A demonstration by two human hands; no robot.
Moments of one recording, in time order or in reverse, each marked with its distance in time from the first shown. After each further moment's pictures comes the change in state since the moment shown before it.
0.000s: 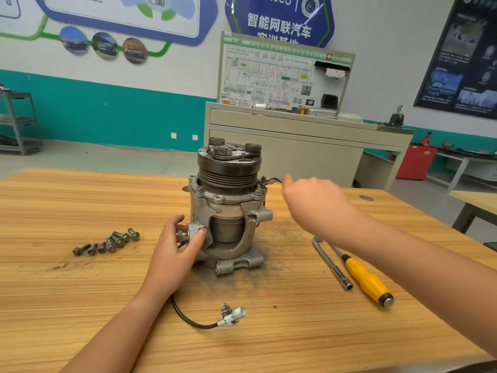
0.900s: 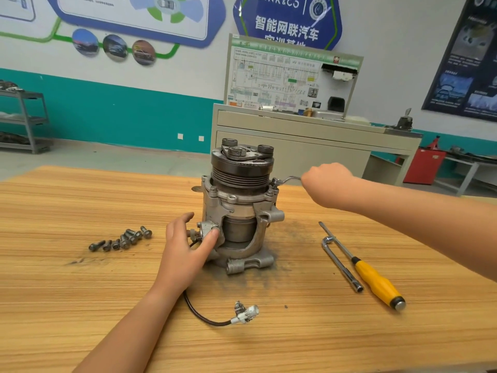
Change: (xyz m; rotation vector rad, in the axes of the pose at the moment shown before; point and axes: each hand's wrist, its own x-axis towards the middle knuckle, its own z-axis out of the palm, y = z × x) left_hand -0.001 0.000 -0.006 0.061 0.037 0.039; right_hand 0.046 0.025 0.011 -0.283 -0.134 -0.060
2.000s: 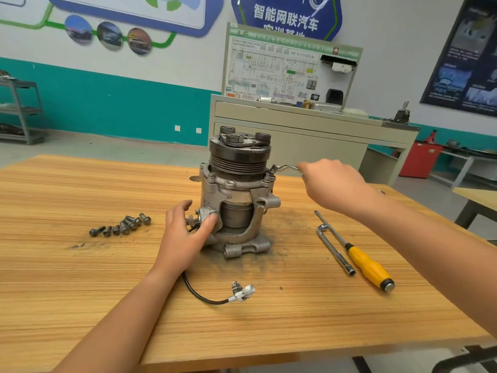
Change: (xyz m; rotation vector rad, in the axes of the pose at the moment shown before) left_hand 0.000 0.002 0.000 -0.012 -0.025 -0.035; right_hand -0.038 -0.010 -0.002 0.390 0.182 0.134
